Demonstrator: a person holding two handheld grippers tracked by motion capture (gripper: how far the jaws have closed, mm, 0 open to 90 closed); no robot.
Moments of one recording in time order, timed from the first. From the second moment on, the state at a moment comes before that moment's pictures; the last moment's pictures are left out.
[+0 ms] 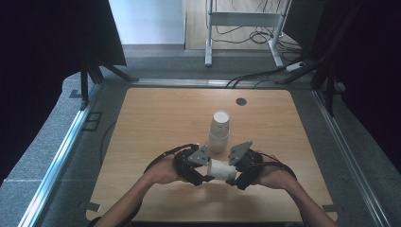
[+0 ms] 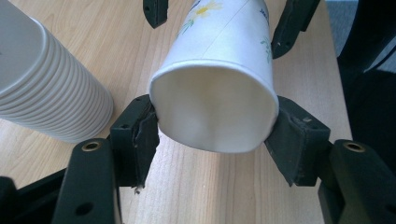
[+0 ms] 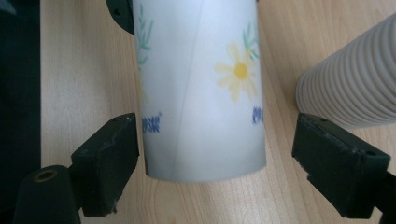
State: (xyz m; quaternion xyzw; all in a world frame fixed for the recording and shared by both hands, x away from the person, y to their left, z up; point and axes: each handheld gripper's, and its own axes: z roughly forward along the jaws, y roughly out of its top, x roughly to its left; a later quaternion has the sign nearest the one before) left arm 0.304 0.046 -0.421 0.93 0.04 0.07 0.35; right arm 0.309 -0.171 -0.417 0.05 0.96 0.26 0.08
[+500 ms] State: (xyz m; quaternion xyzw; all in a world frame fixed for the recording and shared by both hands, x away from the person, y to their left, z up) left arm 0.305 0.033 -0.415 0.95 0.01 0.07 0.31; right arm 0.310 -0.147 -0.423 0.02 0.98 0.20 0.08
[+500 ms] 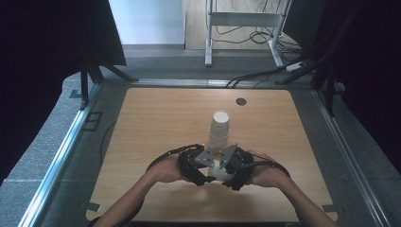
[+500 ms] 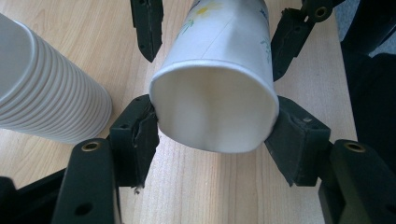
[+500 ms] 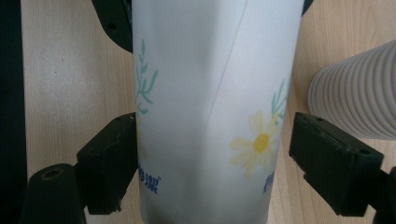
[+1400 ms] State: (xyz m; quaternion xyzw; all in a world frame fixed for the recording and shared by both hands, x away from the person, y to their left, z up) left arm 0.305 0.027 -0.417 0.95 0.01 0.07 0.31; right arm 0.309 -0.141 -0.427 0.02 0.98 0.18 0.07
